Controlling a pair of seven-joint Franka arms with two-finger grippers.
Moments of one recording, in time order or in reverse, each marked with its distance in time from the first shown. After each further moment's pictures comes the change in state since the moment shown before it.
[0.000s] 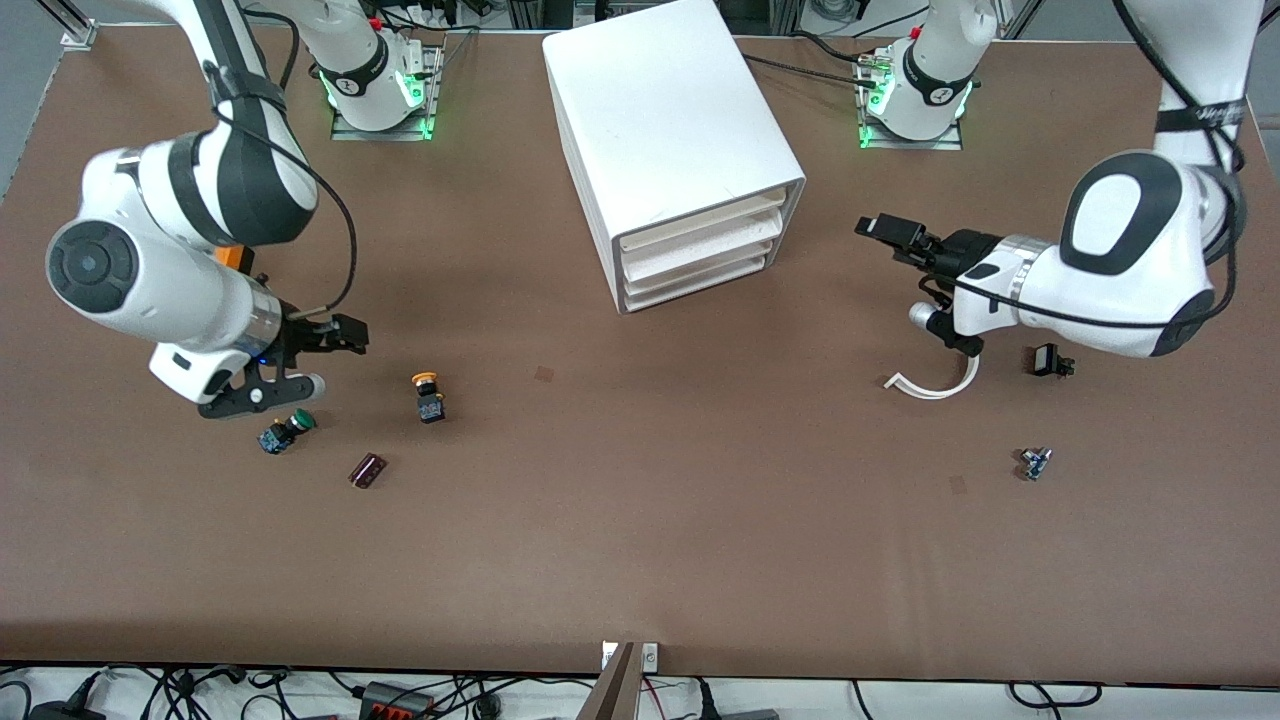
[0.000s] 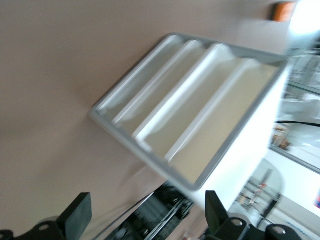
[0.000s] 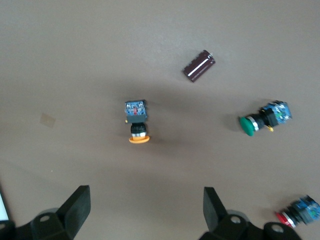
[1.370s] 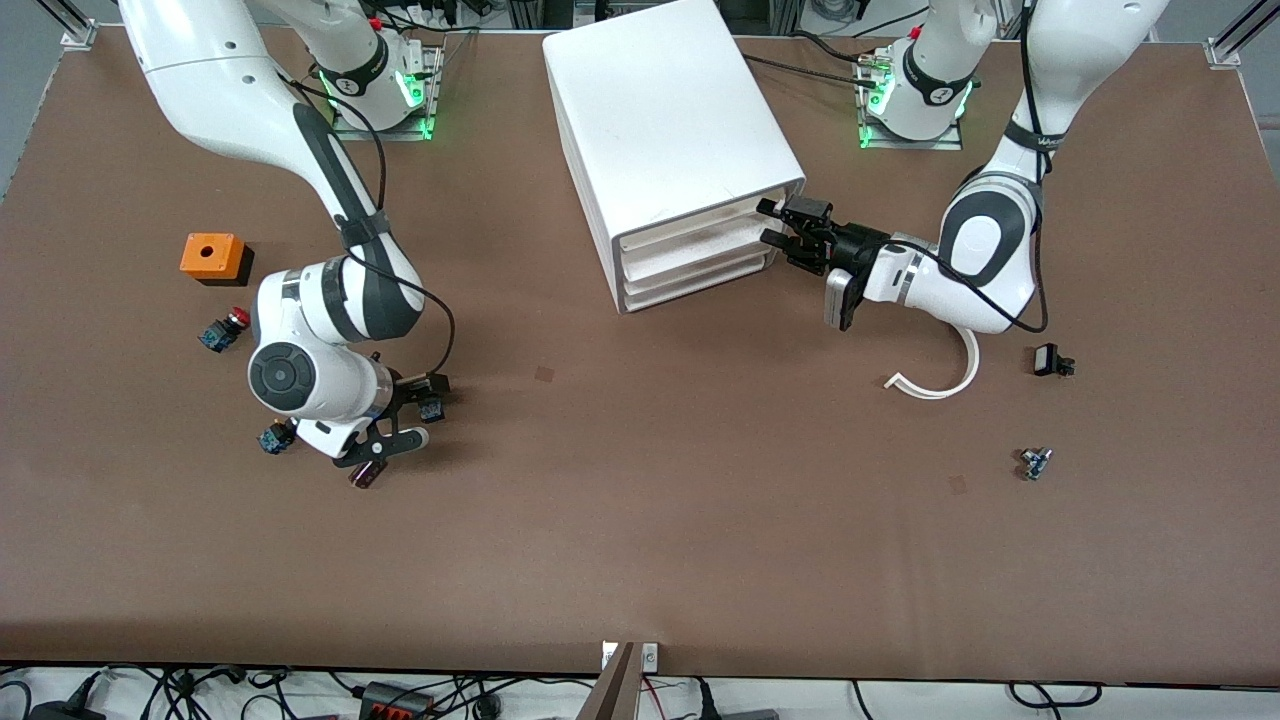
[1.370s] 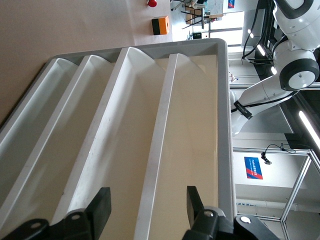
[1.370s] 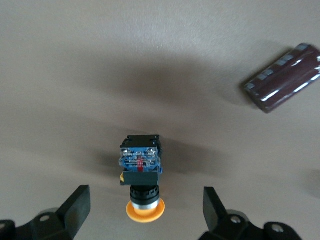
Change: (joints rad) left arm -0.022 0.040 -0.111 -0.348 -0.432 0.183 0.554; right arm 0.060 0.308 0.003 0.010 0.009 0.228 -0.007
